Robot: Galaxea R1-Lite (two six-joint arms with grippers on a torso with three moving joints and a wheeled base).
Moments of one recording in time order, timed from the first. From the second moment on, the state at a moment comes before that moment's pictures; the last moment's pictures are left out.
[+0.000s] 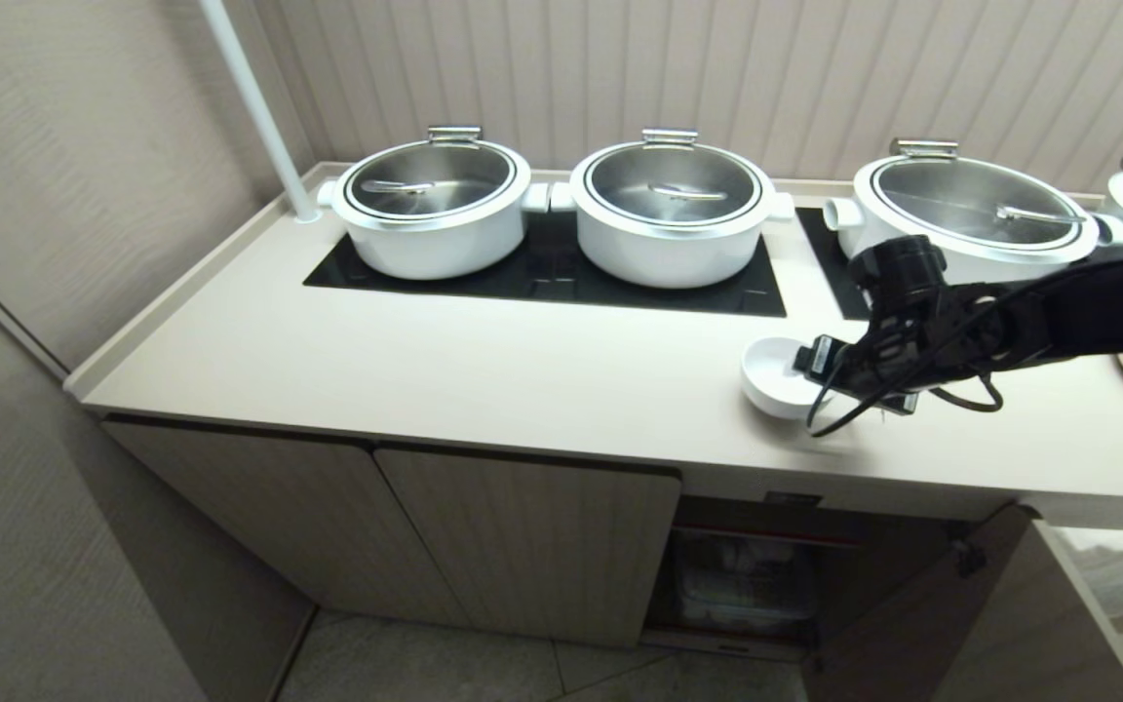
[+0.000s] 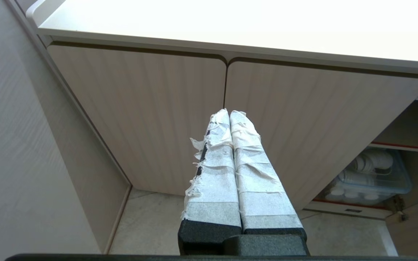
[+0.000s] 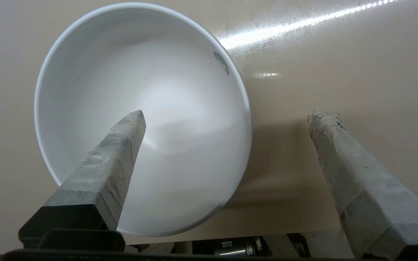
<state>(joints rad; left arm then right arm) 0.00 0.00 0.00 0.00 0.01 -0.03 0.19 2.05 -1.49 0.15 -0.15 0.51</state>
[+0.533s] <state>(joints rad) 0.00 0.00 0.00 0.00 0.01 -0.03 0.22 2.01 -1.38 0.00 -0.22 0.43</state>
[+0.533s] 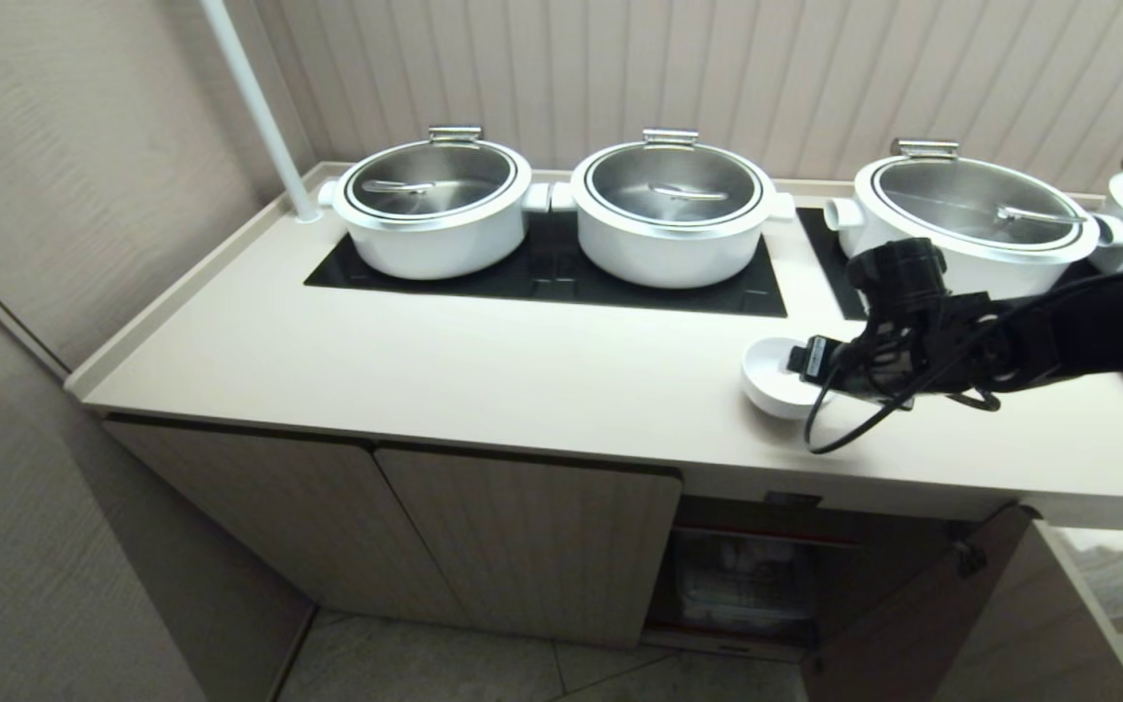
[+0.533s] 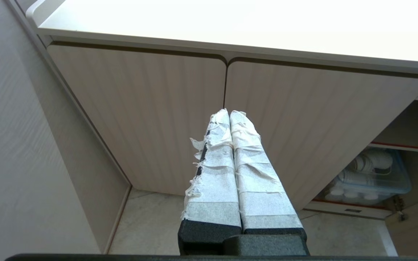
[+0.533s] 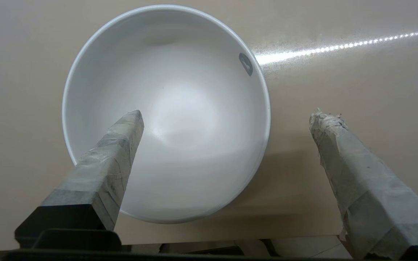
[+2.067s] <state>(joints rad) 0.00 0.00 0.00 0.00 0.01 -0.03 0.22 1.91 -1.14 -0.32 -0.25 0.23</state>
